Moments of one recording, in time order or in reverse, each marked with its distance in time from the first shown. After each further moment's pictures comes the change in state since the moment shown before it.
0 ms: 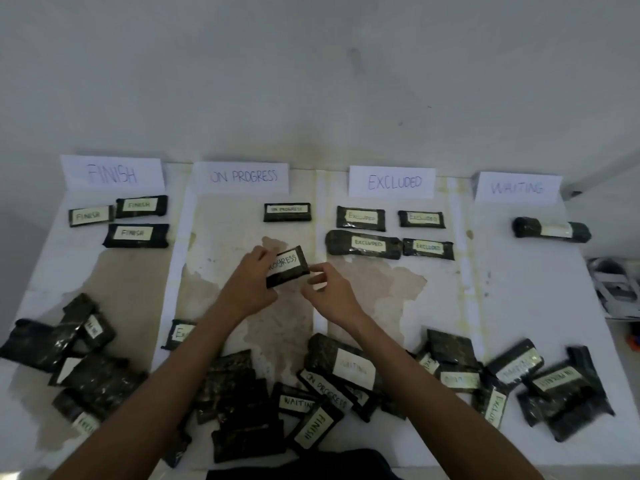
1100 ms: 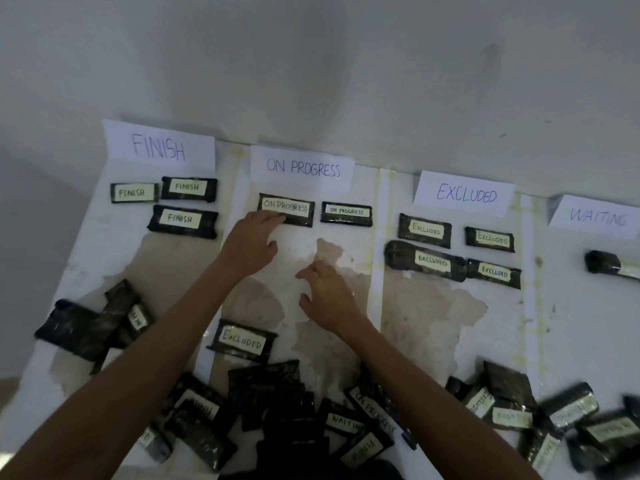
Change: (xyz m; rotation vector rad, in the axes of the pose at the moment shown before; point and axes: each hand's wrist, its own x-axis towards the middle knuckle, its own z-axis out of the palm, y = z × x) left_hand 0.047 -0.126 -0.050 0.002 0.115 0.012; right_hand 0.065 -0.023 0.103 -0.685 -0.067 -0.457
